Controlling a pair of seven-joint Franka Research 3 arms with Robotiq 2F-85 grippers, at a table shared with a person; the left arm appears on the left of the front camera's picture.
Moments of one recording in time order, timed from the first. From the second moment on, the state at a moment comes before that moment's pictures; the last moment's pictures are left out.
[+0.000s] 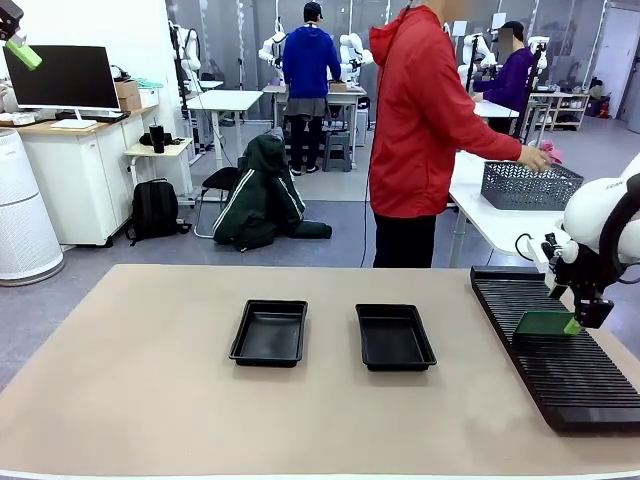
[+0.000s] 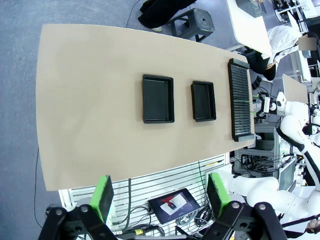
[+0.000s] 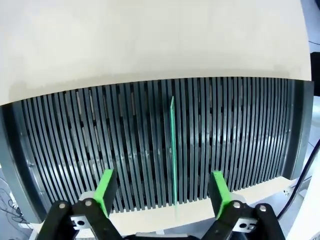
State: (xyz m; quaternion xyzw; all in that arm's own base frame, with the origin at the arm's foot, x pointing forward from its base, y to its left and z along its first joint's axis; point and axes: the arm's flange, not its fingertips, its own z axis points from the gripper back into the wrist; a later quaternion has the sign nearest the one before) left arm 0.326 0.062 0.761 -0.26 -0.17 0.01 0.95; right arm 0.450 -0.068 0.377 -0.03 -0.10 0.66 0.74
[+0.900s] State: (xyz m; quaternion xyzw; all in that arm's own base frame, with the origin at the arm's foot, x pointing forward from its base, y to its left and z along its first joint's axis) left arm 0.326 0.062 0.761 -0.26 -0.17 0.01 0.95; right arm 0.451 -0.069 0.367 -0.03 -0.10 0.66 0.74
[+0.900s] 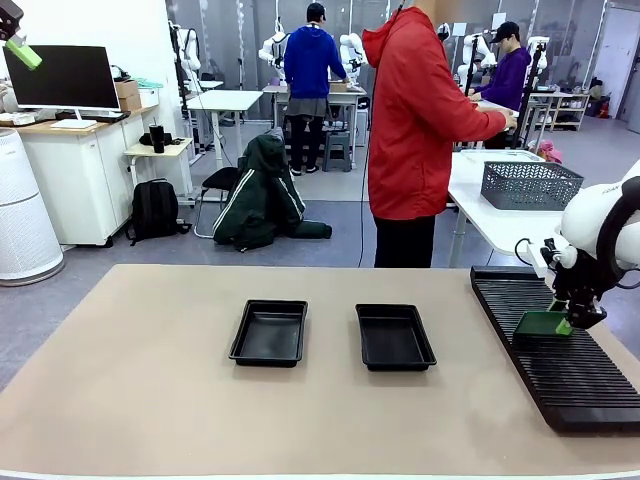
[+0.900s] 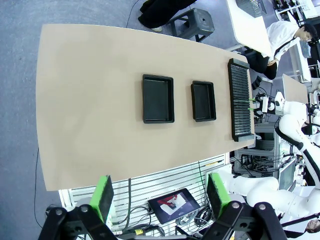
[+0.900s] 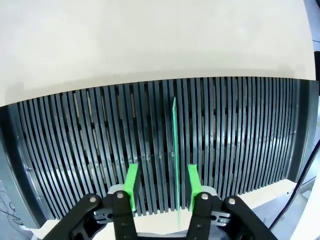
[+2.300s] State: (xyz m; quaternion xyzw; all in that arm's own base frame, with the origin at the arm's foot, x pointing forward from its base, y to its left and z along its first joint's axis) left arm 0.326 0.062 0.761 -0.26 -0.17 0.01 0.95; right arm 0.464 -0.071 0.372 -0.03 -0.11 0.66 0.74
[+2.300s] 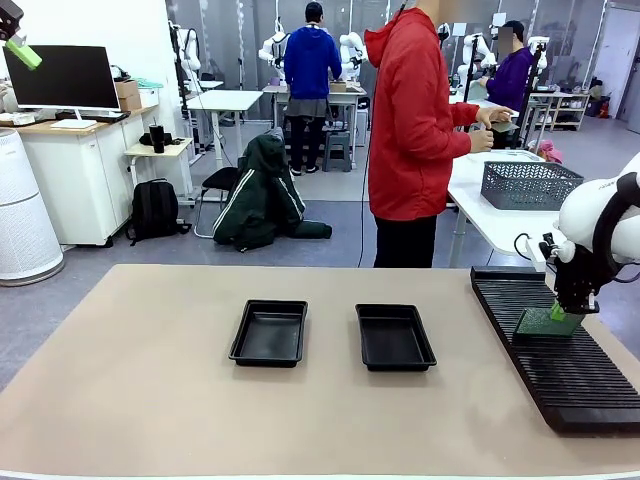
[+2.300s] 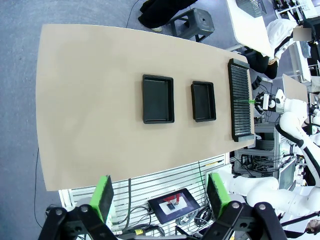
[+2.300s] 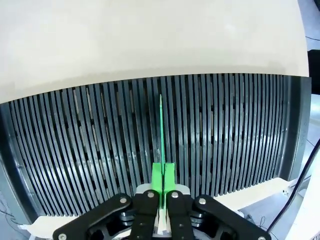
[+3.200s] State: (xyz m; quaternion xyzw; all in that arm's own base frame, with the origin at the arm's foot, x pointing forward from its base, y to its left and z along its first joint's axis) left arm 0.326 0.062 0.761 -0.26 -0.17 0.01 0.95; right arm 0.443 -0.071 0.548 -0.07 -0.10 0.60 0.79
